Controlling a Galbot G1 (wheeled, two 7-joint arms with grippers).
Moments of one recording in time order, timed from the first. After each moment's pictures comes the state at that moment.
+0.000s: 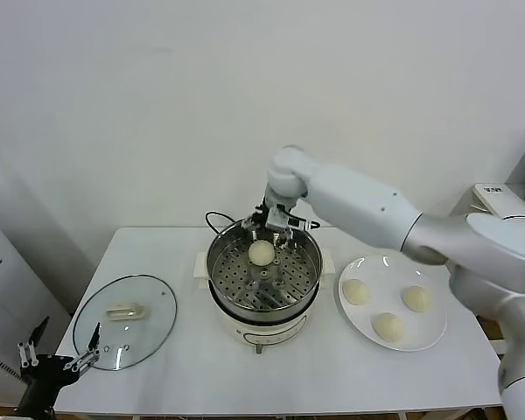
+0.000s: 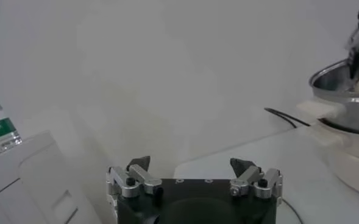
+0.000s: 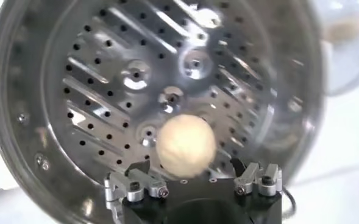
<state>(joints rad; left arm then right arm) 1.78 -1.52 -0.97 -2.27 0.07 0.08 0.23 0.41 1.24 -0.99 1.08 -0.29 0.49 -1.15</state>
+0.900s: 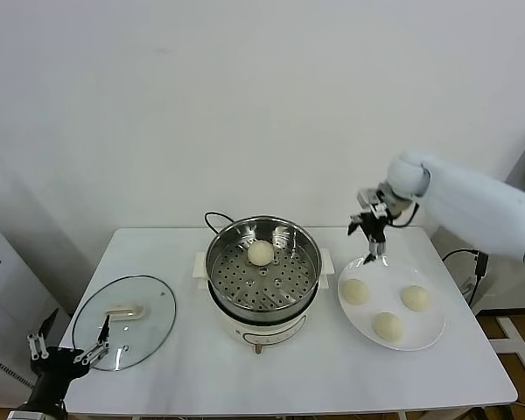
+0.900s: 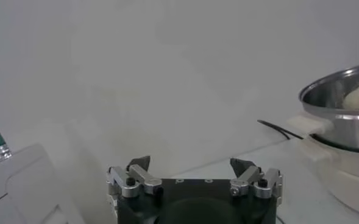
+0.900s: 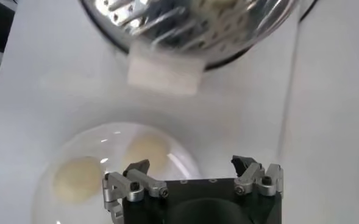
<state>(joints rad) 1.77 -1.54 -0.93 -2.30 0.11 0.08 0.23 0.40 0.83 -1.14 1.07 0.16 -0.06 -1.18</state>
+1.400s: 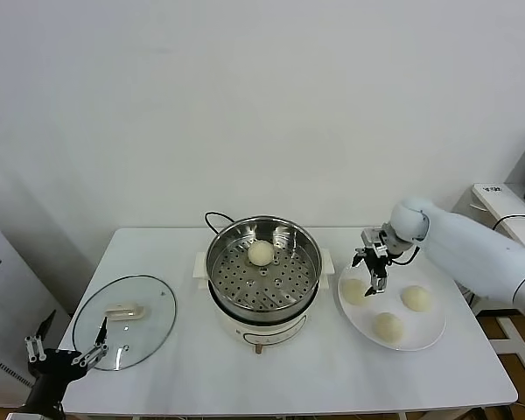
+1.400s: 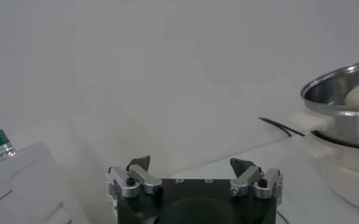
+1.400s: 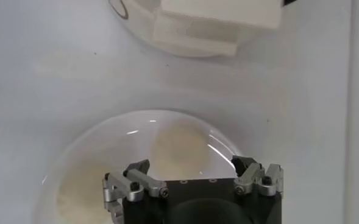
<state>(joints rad) 1.77 -1.55 -0.93 -2.30 0.12 0.08 0.22 0.15 0.83 -0.96 1.02 0.05 -0.07 -1.11</state>
